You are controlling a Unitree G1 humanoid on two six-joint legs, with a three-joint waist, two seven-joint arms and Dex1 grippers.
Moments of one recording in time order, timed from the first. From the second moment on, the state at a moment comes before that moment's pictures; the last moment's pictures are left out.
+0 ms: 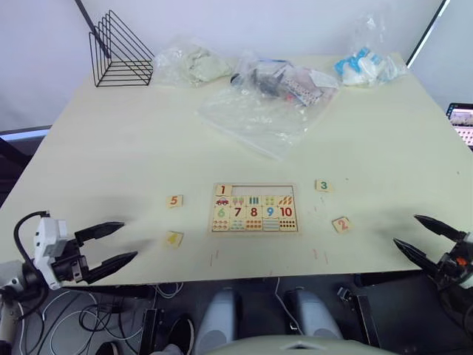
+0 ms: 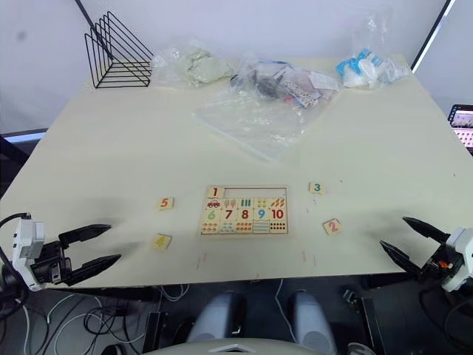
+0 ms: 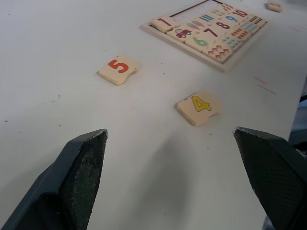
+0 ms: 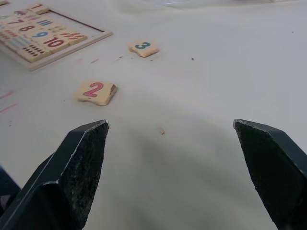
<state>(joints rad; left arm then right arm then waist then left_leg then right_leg) 0.25 0.91 0.44 0.30 -0.63 -0.06 -1.46 0.28 -0.62 -0.52 0.11 0.52 -0.13 1.24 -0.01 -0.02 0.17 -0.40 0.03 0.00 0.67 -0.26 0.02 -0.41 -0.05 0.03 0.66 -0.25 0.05</state>
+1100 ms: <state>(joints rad) 0.16 0.90 0.46 0.40 -0.61 -0.12 -1.58 0.30 -0.63 -0.52 0.14 0.55 -0.18 1.32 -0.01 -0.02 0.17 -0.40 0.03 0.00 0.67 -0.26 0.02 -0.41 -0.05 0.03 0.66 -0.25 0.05</state>
